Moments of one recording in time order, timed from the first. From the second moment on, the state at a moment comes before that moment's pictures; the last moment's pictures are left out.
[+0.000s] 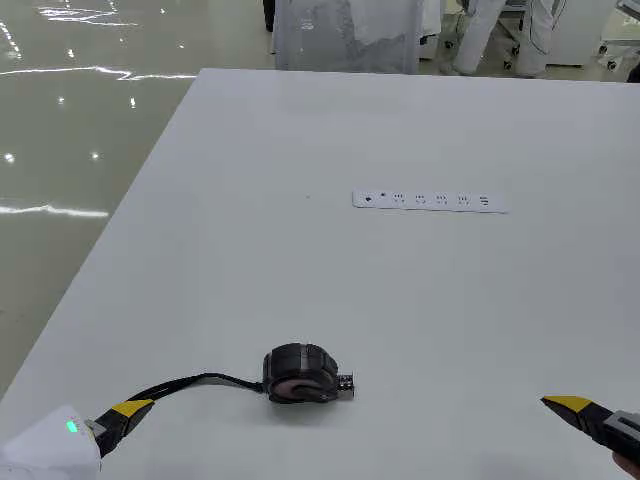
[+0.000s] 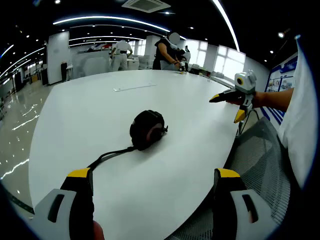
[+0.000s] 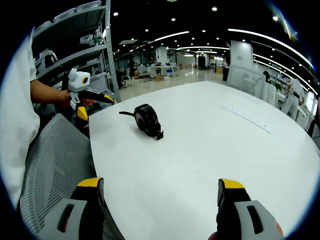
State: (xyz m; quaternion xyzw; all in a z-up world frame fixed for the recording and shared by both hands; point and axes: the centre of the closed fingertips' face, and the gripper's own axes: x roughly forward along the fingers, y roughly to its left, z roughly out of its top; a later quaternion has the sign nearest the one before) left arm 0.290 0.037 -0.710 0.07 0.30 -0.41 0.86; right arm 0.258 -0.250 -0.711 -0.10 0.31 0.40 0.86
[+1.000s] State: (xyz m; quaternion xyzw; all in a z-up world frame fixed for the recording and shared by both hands) left arm 0.298 0.026 -0.712 0.07 0.31 -0.42 0.85; right arm 0.264 -0.260 -0.717 -0.09 0.31 0.39 0.86
